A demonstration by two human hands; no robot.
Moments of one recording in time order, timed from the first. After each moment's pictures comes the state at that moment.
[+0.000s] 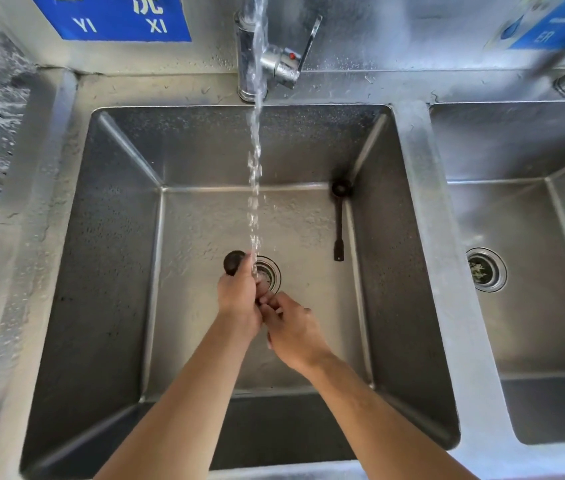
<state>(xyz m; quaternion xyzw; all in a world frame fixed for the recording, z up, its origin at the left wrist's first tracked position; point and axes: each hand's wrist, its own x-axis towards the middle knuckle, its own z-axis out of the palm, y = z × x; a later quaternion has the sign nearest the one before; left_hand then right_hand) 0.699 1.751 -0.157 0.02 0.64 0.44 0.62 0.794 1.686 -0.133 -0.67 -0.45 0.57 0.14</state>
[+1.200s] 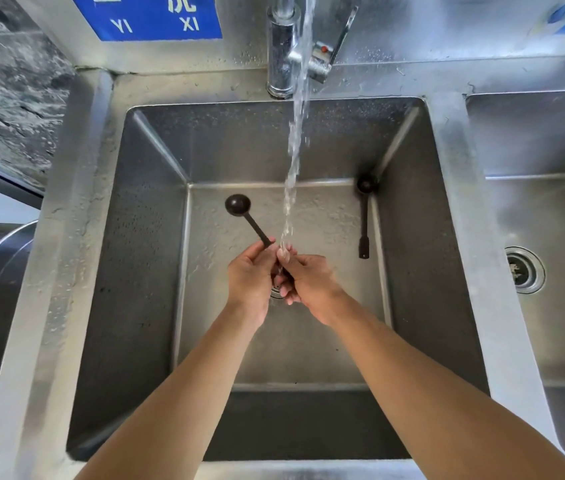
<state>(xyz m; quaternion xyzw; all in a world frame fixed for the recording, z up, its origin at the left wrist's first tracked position) 0.665 1.755 -0.147 0.17 0.61 0.45 0.63 0.779 1.753 -0.133 -0.58 -0.26 0.71 0.29</state>
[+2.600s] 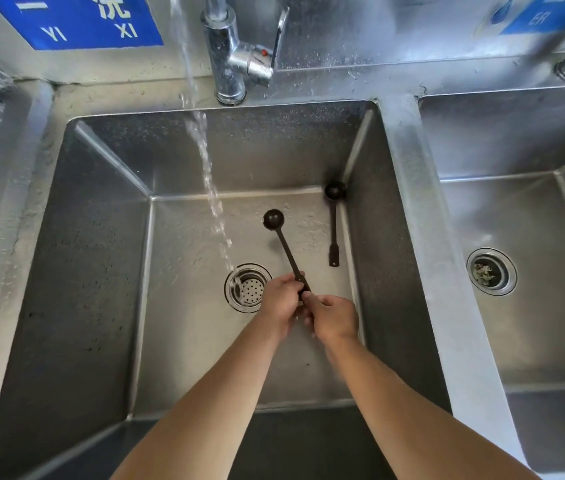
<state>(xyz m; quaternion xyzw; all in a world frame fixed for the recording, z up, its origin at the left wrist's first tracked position) 0.774 1.754 -0.203 0.15 0.64 0.30 0.69 0.860 1.712 -0.211 -0.79 -0.23 0.51 0.26</state>
